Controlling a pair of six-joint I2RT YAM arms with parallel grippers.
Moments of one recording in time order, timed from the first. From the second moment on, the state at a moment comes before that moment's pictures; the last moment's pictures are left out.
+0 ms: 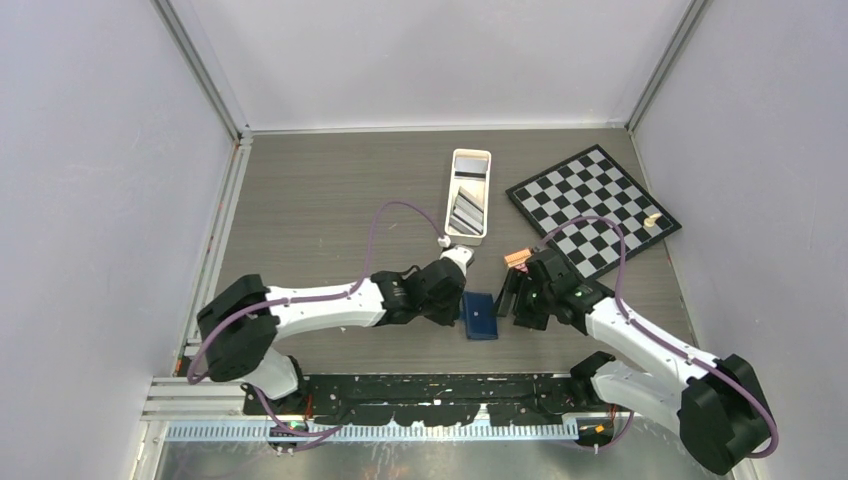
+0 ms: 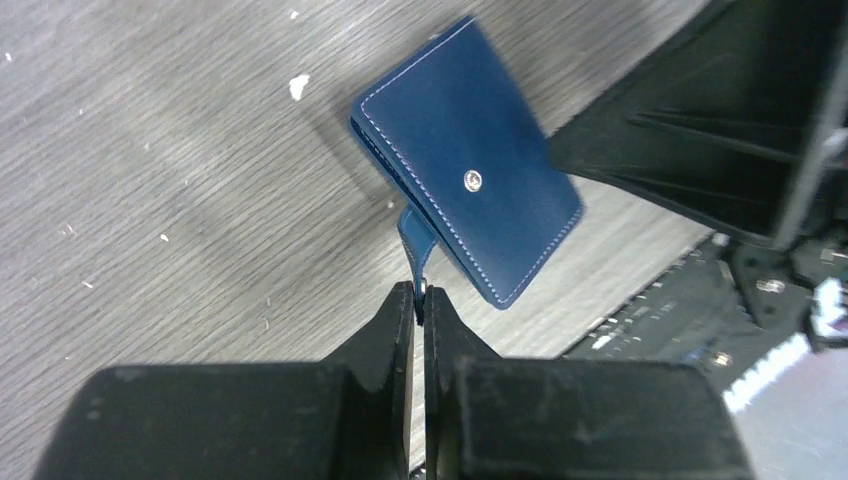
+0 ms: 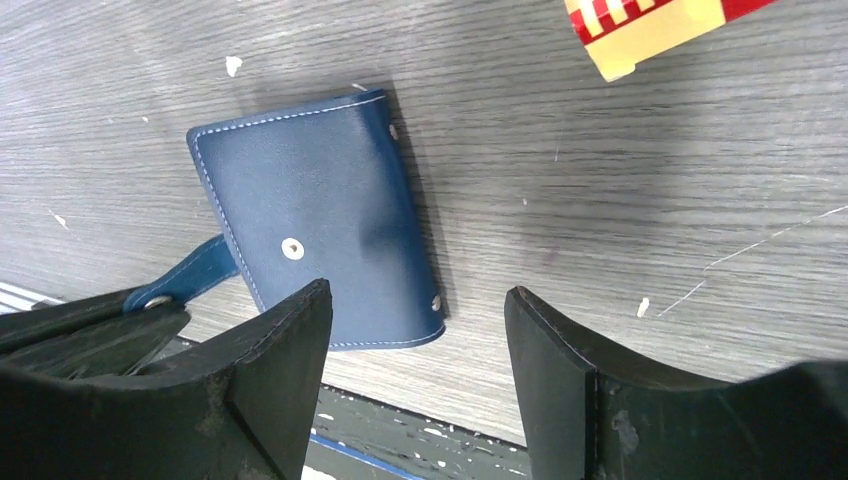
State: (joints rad) left arm -1.13 1.57 0.95 -0.26 -0.16 -0.60; right arm 0.53 1.00 0.46 -0.47 -0.14 0.83
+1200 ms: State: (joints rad) left arm -1.04 1.42 0.93 -0.23 0.07 -0.60; right arm 0.74 1.05 0.57 -0.47 -0.05 0.93
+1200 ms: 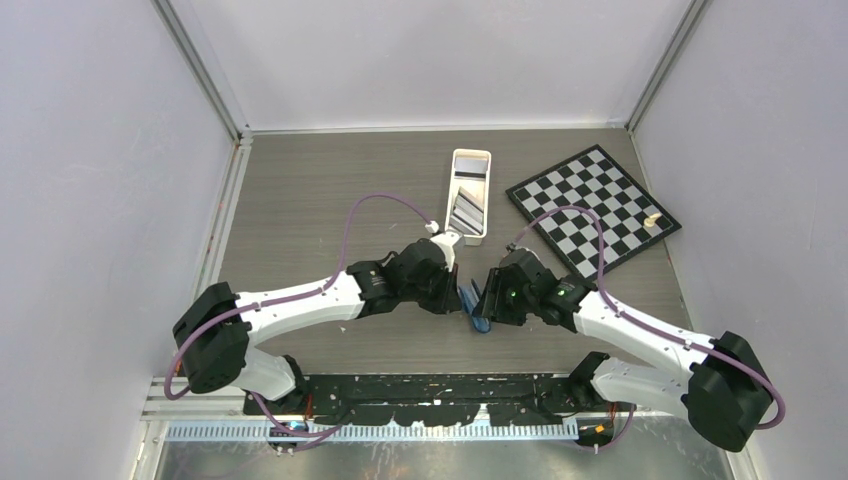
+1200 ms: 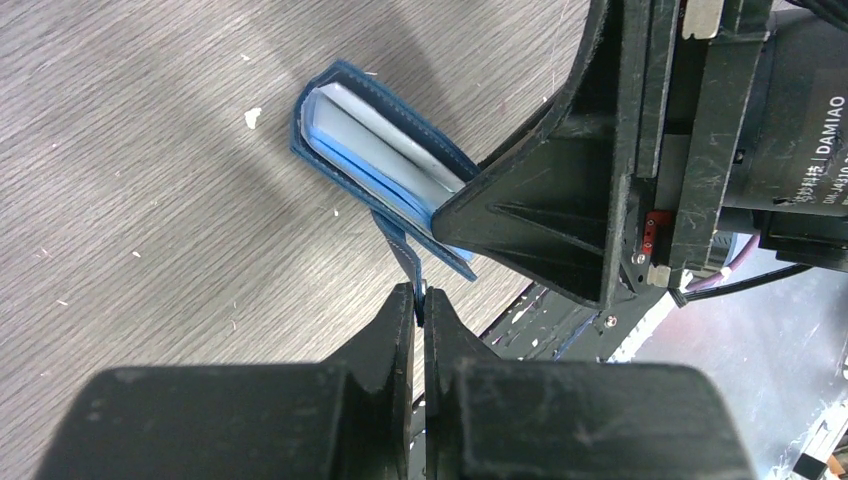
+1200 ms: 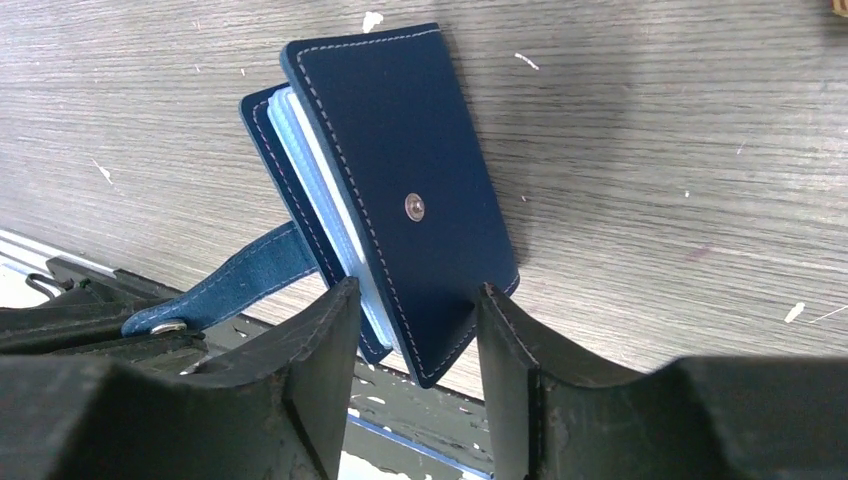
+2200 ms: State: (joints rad) left arm -0.98 1.39 0.89 -0.24 0.06 -0.60; right arm 0.74 1.10 0.59 -0.55 0.12 0.91
